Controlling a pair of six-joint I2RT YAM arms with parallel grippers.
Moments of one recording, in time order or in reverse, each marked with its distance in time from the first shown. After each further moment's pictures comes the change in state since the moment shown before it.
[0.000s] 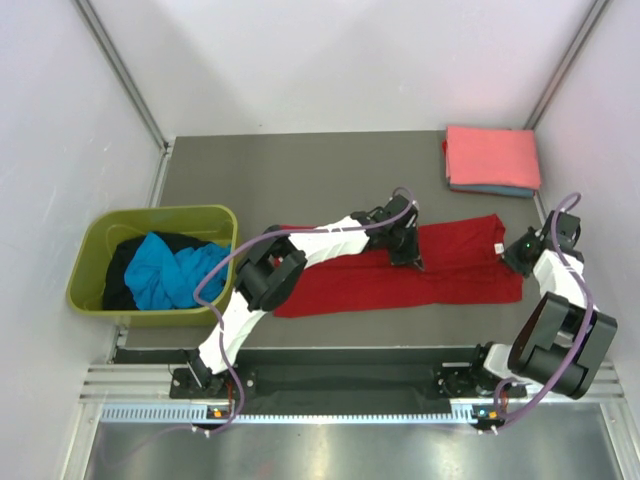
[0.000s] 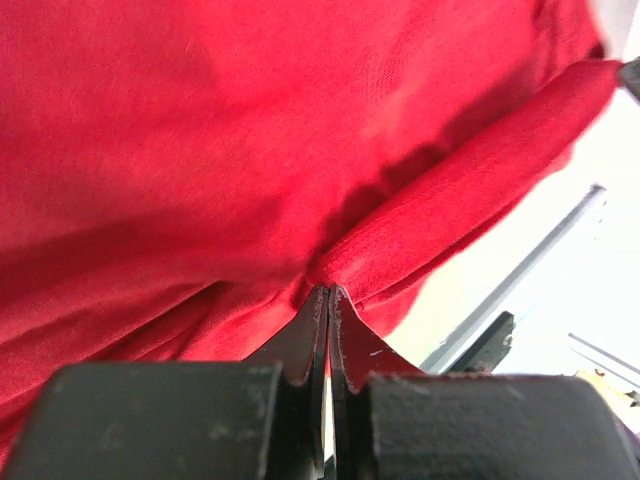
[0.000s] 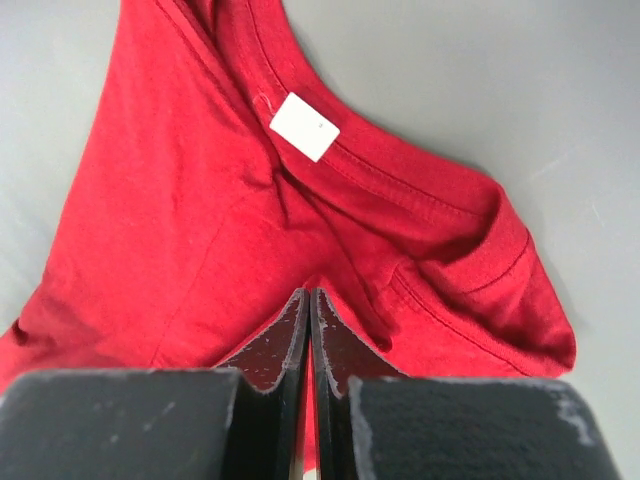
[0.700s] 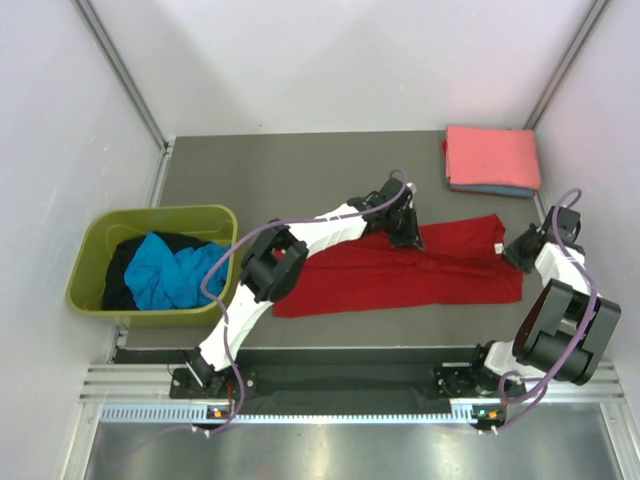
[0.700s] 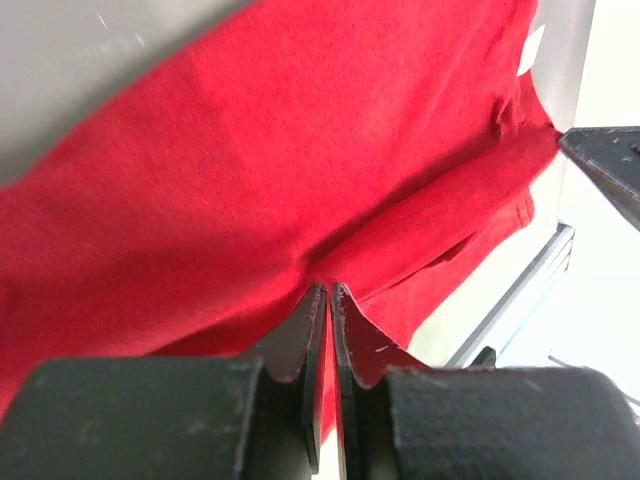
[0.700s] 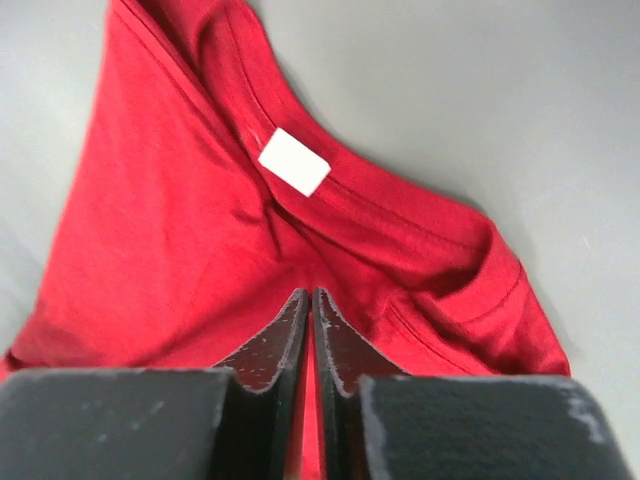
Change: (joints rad) left arm 0.074 0.099 0.169 0.004 0.042 0.029; right arm 0.002 0.078 0.040 0.018 0.028 0.006
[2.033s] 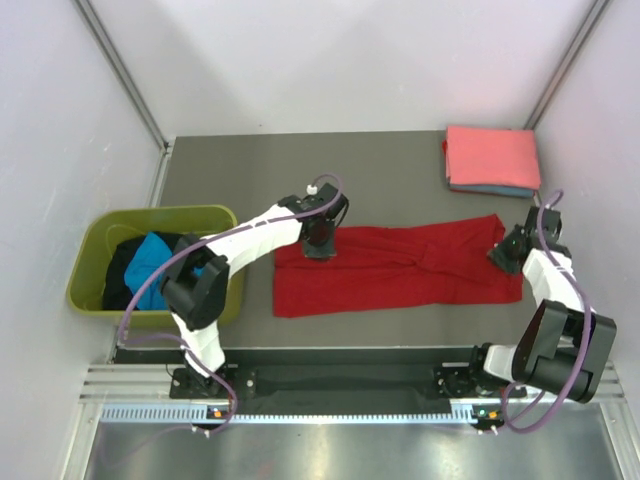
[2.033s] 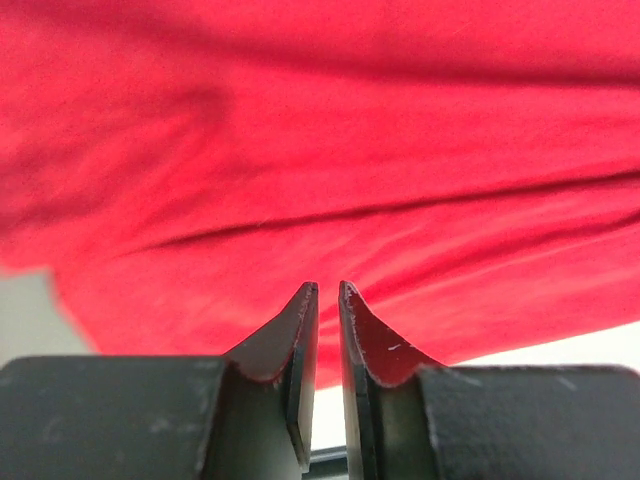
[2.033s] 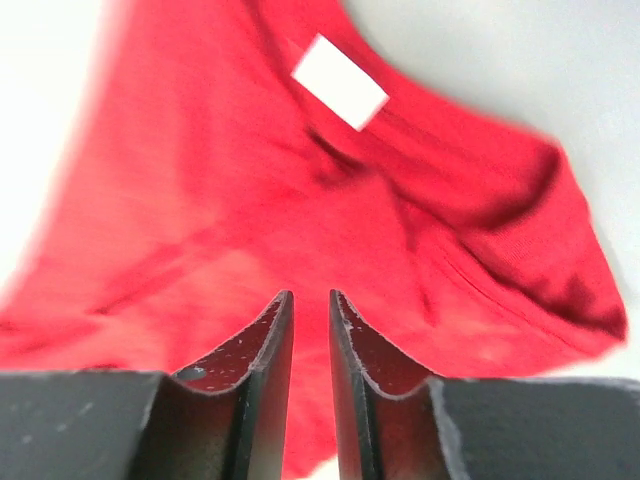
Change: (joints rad) left arm 0.134 -0.567 -0.550 -0.439 -0.450 0.218; right arm 0.130 -0.097 -0.049 -0.048 0.078 0.058
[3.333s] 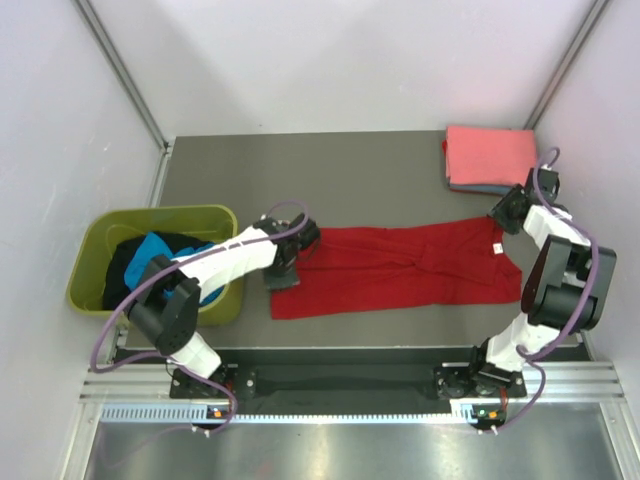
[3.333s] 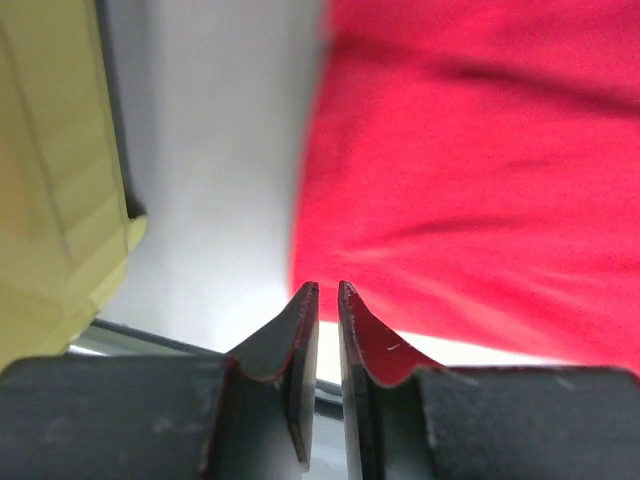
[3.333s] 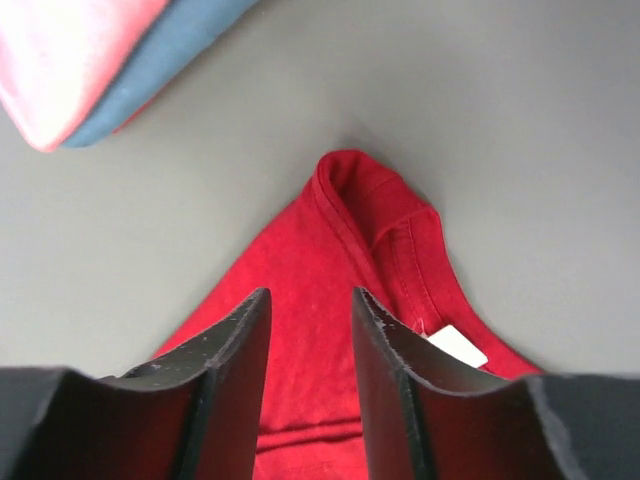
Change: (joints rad) left arm 0.014 -0.233 -0.382 -0.201 -0.216 -0.266; right arm 0.032 0.372 0.334 0.169 -0.005 -0.026
